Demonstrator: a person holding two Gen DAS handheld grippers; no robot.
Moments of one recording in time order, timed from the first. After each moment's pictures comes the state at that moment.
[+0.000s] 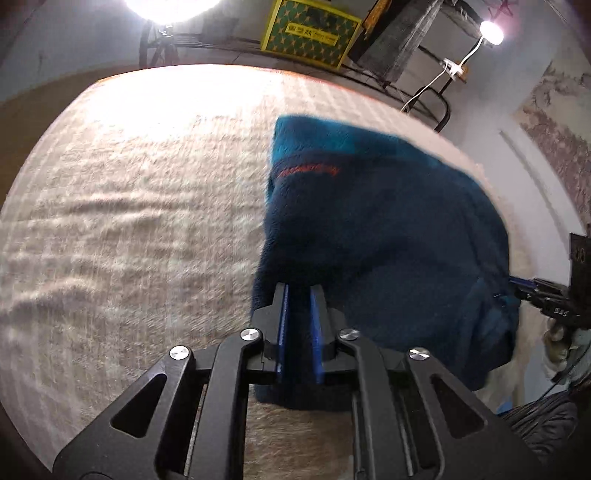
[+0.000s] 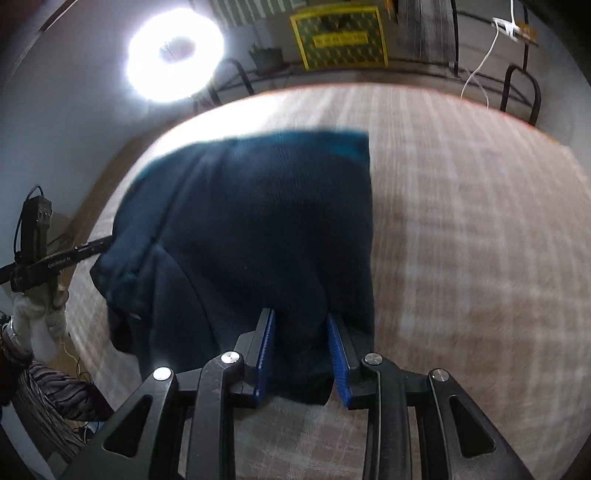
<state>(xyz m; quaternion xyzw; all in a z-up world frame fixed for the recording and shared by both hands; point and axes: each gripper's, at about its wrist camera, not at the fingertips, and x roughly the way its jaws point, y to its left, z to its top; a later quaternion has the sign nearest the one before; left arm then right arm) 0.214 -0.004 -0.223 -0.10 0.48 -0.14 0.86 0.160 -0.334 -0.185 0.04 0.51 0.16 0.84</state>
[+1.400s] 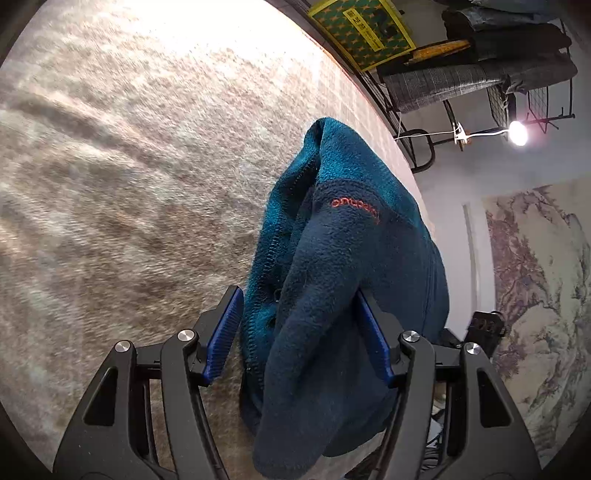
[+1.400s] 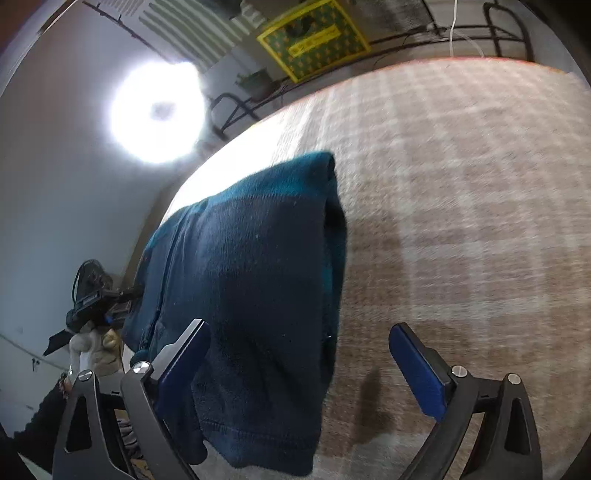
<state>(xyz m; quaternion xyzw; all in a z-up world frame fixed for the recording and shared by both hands) 0.267 0.044 -0.253 -0.37 0.54 -0.19 0.73 0.207 -0.376 -0.208 0.21 0.49 0.22 0.82</state>
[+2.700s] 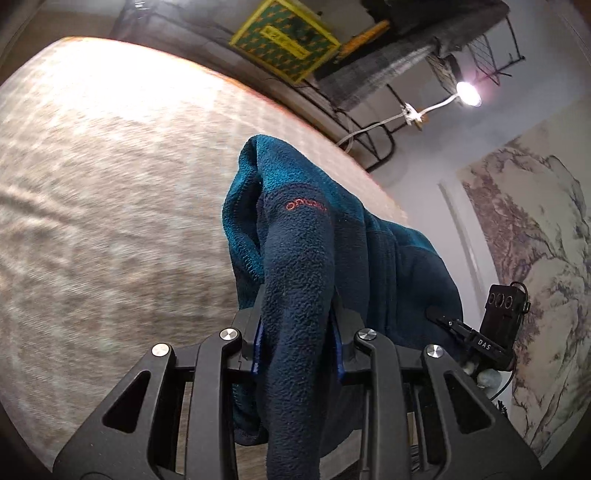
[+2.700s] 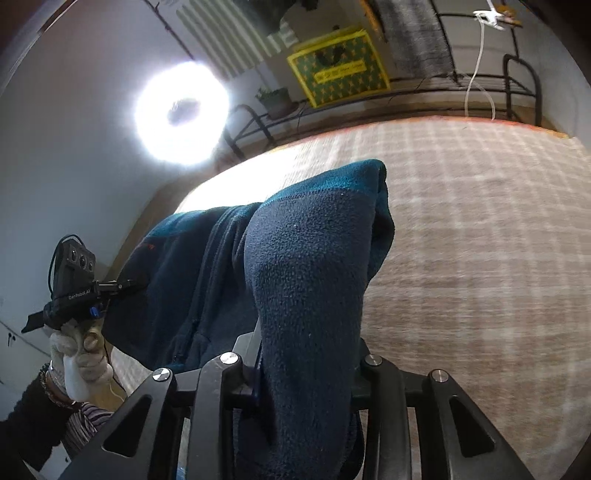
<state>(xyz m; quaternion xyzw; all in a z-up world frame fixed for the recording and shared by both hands) 0.235 -0.039 -0.161 -0.29 0.46 -0.24 0.80 0.189 -0.360 -0.132 0.15 0.45 0.20 0.86</state>
